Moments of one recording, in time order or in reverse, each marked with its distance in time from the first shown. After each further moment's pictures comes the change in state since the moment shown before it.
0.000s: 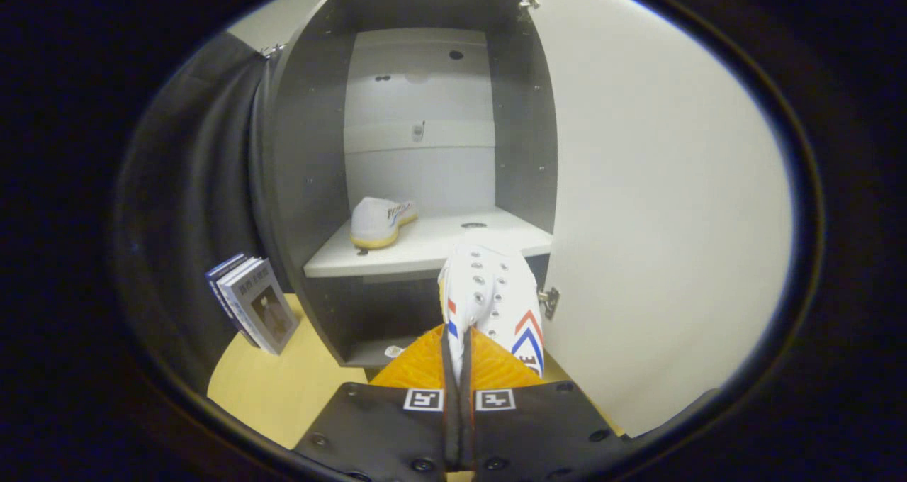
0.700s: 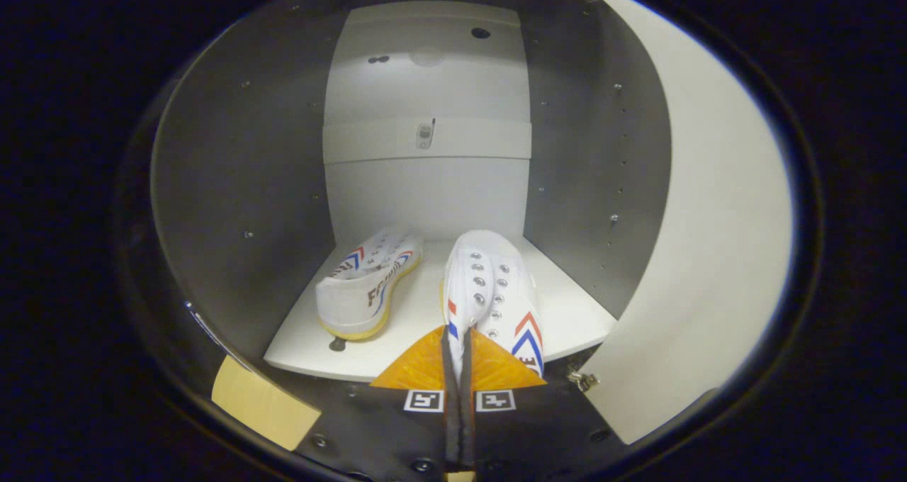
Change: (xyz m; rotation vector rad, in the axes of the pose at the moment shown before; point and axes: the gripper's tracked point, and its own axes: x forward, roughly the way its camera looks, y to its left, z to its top) arm 0.146 0.029 0.065 -0.057 0.096 0.054
